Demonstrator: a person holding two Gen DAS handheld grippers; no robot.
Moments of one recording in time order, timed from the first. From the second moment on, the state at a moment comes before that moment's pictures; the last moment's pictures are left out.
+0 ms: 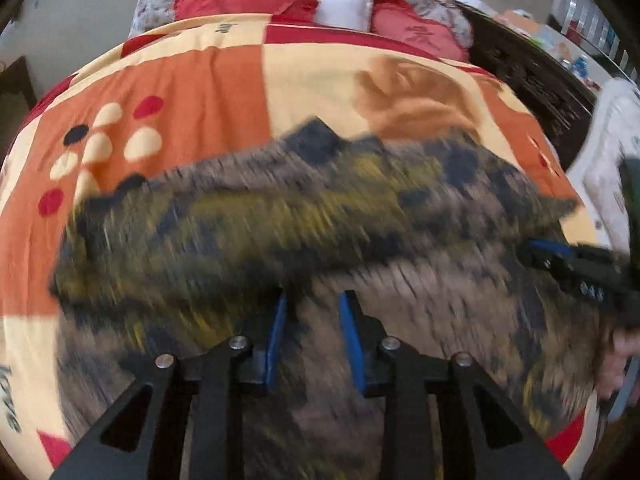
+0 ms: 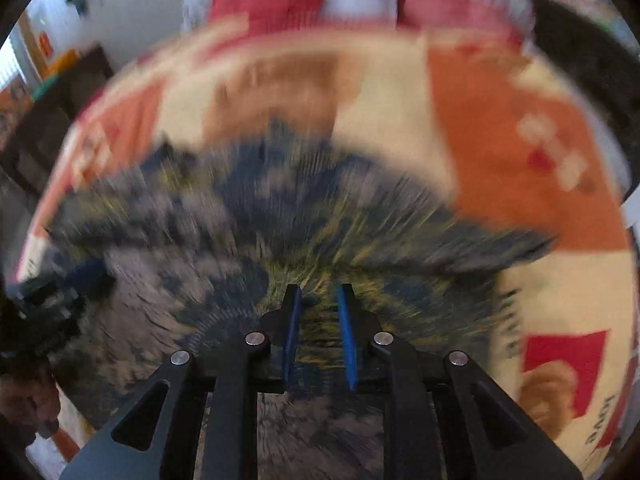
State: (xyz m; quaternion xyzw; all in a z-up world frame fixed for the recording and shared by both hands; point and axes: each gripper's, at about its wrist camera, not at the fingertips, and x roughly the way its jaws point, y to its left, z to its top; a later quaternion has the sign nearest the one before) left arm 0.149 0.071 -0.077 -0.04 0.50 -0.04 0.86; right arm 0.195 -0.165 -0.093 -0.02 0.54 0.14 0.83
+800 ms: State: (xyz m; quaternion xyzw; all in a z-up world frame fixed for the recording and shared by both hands) left arm 0.207 0.133 -0.085 -0.08 0.43 0.08 0.90; right arm 0.223 -0.222 -0.078 0.11 0.42 0.01 0.90
